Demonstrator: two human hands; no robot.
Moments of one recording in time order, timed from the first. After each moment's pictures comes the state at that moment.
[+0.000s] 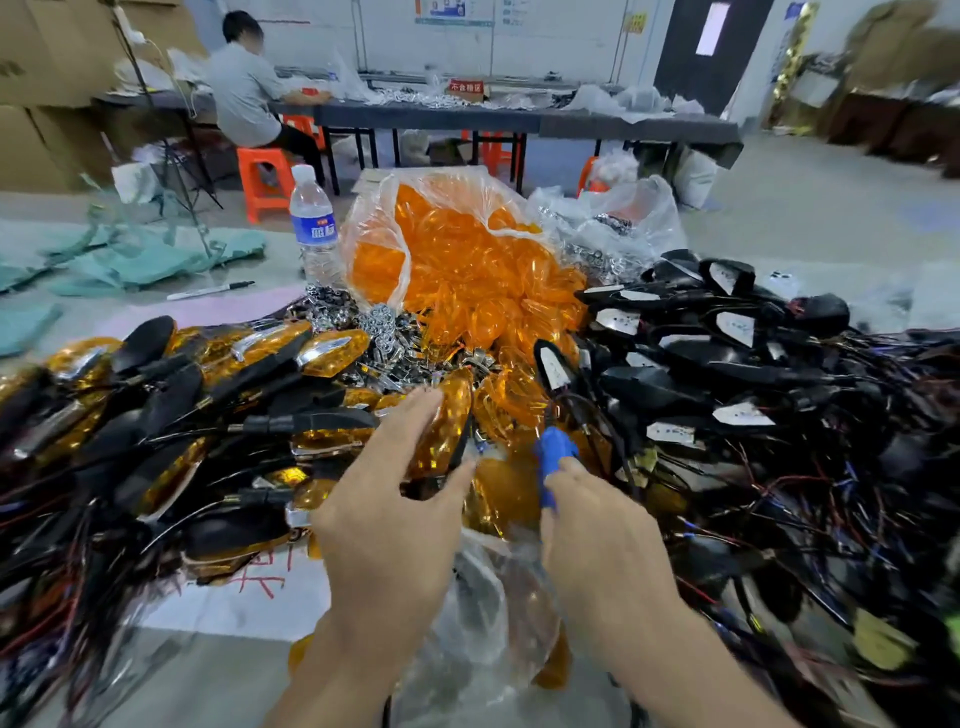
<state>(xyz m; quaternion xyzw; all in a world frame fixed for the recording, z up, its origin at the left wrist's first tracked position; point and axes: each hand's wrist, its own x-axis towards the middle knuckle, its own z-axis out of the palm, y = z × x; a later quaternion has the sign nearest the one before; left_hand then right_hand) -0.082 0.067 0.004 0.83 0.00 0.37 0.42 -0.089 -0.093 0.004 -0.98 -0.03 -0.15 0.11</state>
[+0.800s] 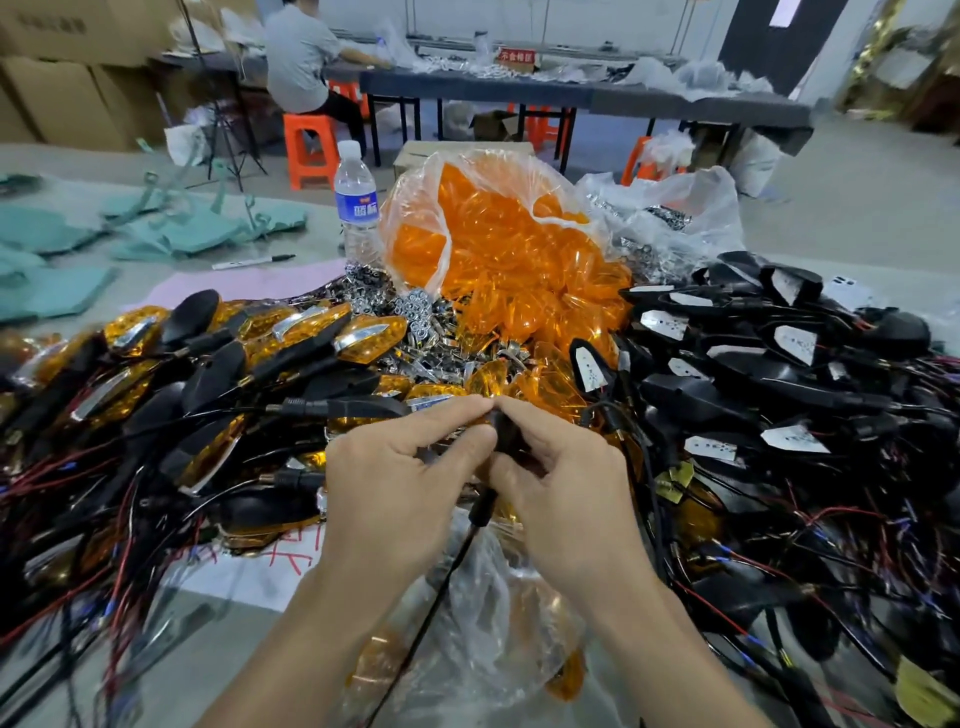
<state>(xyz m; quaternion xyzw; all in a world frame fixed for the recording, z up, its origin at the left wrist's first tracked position) -0.064 0.092 0.029 0.78 -0.06 0.27 0.55 -0.063 -0.058 0.036 -0.80 -0.13 -0.07 0.58</state>
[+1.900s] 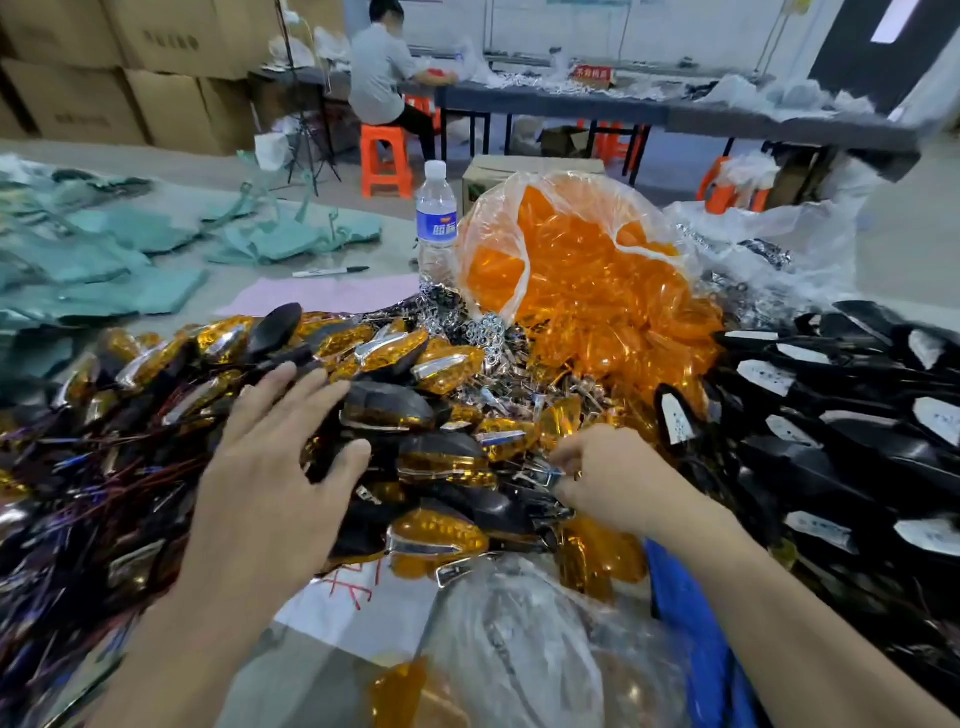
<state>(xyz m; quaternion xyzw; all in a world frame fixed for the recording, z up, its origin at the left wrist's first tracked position) -0.059 0.222 0.034 0.92 0.07 0.30 0.23 0.057 -0.057 0.019 -0.97 -0.14 0.14 0.16</state>
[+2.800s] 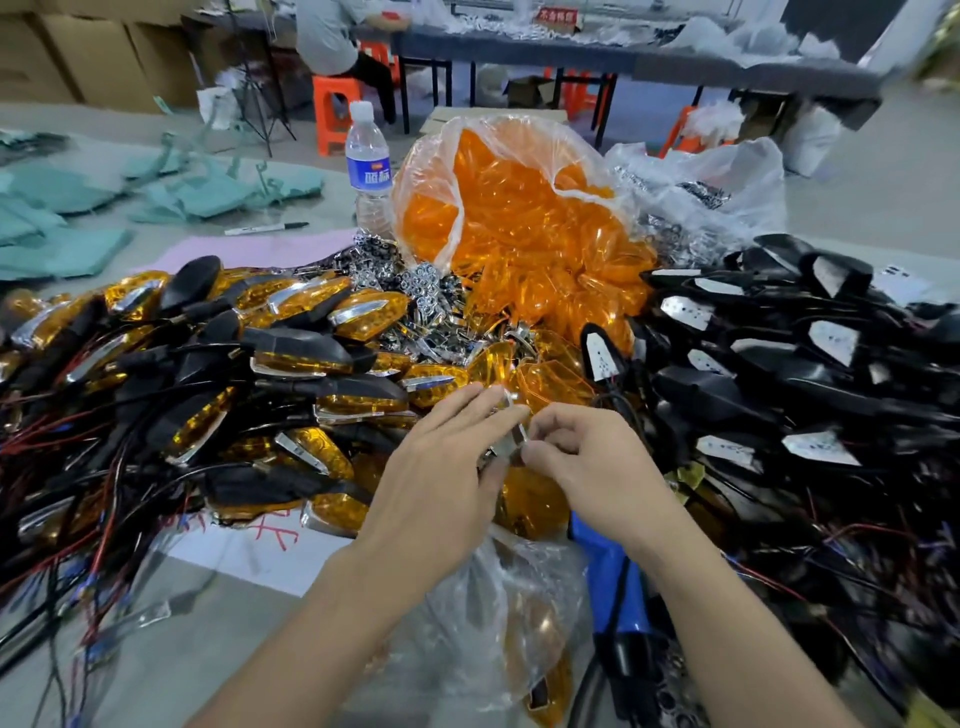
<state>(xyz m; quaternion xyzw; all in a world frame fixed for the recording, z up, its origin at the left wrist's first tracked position) -0.046 0.064 -0.005 0.94 -0.13 0.18 0.27 -0.013 -0.111 0.012 -0.87 -0.11 0.06 0.47</state>
